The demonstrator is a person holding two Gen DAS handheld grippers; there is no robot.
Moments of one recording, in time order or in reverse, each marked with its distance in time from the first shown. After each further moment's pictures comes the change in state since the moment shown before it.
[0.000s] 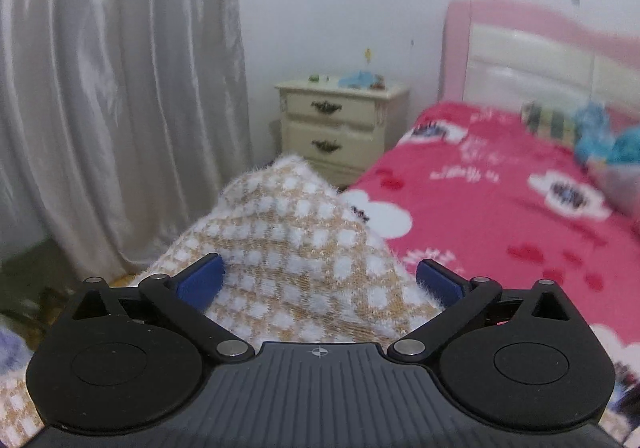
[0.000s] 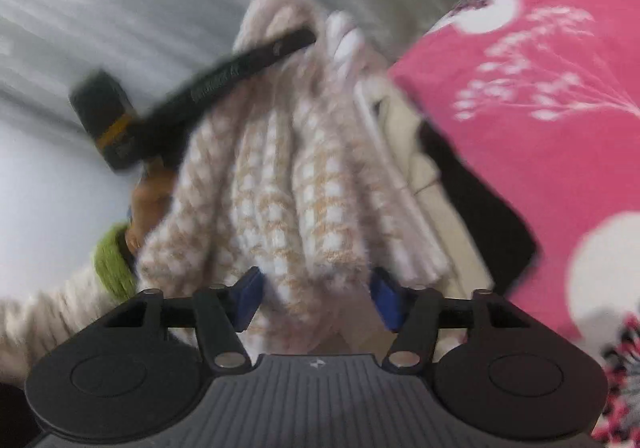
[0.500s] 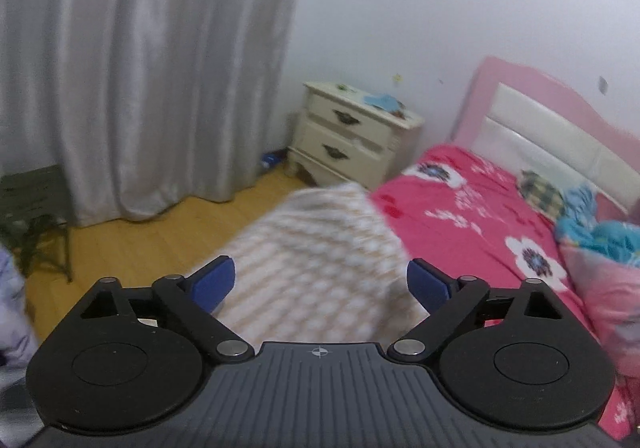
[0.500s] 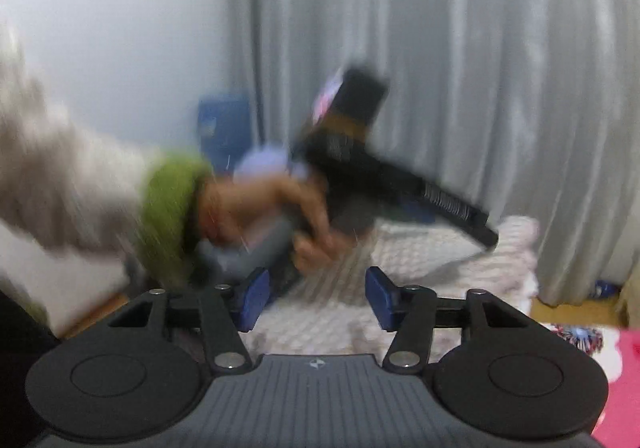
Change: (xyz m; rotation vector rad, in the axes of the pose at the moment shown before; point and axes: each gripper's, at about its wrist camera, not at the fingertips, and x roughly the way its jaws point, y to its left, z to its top) left arm -0.102 0.092 -0.001 -0.318 0.000 -0.072; right arm 0.055 0.195 -0.043 -1.083 -0.068 -0.133
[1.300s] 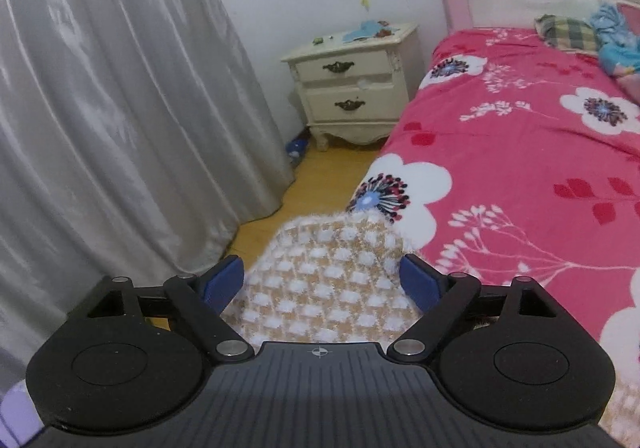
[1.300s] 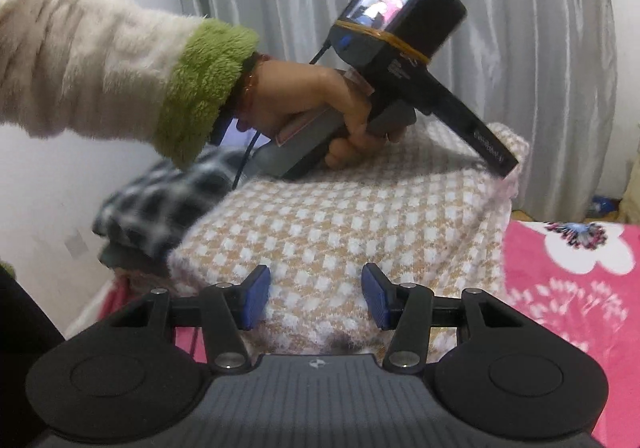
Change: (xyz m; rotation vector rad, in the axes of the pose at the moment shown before) left arm 0.133 -0.107 0.008 0.532 0.127 0.233; right arm -0.018 -0.058 -0.089 0.272 -0.038 0.060
